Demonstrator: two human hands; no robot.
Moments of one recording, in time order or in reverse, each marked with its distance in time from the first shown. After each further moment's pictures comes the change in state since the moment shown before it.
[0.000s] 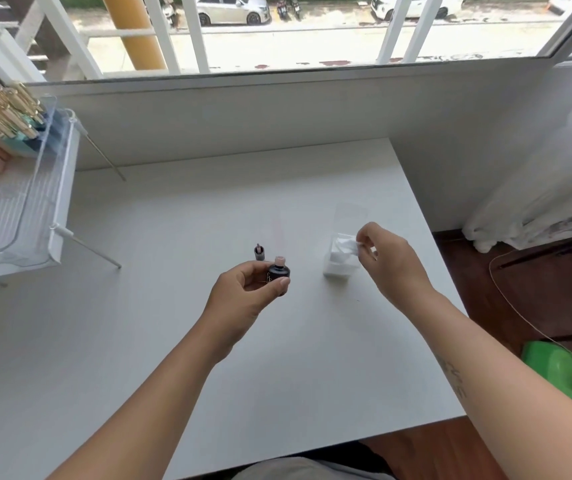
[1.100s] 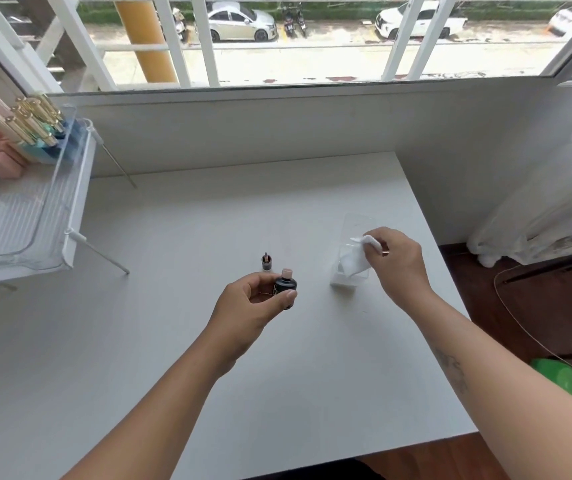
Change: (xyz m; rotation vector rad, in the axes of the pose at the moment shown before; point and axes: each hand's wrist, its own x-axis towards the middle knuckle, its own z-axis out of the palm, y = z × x) left_hand -0.006 -0.003 -0.007 0.000 -0.056 0.049; right_hand 0.014 -0.005 0.007 0.272 0.097 0.166
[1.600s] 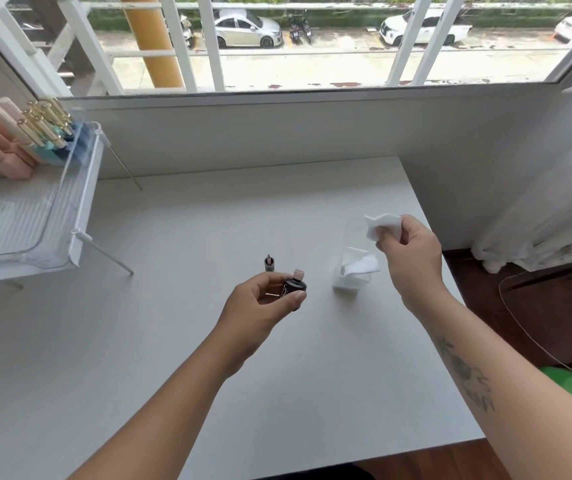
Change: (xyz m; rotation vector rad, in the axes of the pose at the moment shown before) left_hand -0.001 0.004 0.008 0.026 -0.001 -0.002; right_hand -0.001 -0.021 -0.013 0.322 0.122 0.104
